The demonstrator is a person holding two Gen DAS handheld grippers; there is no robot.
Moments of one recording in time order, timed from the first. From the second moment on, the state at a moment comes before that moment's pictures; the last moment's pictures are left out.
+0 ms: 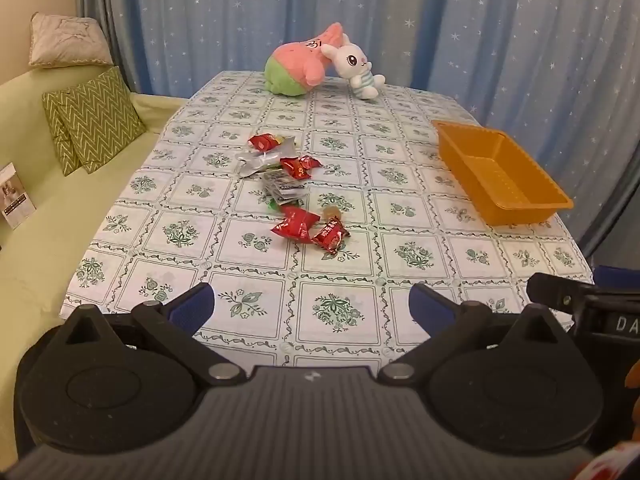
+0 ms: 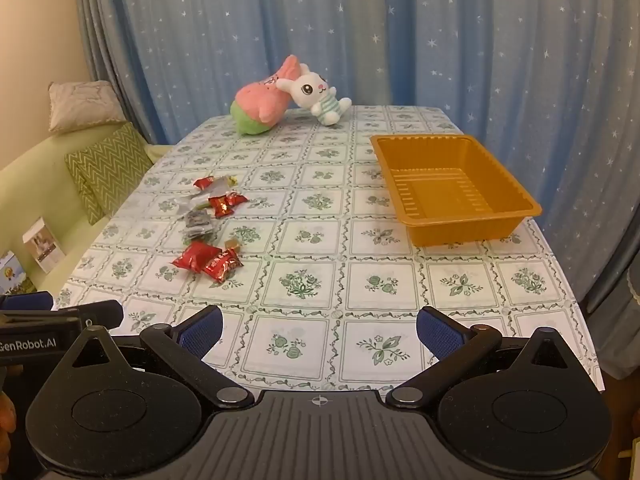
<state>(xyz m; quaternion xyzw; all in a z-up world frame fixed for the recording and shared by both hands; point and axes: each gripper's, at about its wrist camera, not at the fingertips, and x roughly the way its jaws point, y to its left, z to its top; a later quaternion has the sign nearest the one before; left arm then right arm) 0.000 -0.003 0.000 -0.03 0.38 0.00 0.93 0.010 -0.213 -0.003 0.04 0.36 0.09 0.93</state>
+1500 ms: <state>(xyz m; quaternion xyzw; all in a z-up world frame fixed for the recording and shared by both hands) 0.000 -0.006 0.006 -0.04 0.37 -0.02 0.93 0.010 -0.220 -0.004 0.05 0.36 0.09 0.93</state>
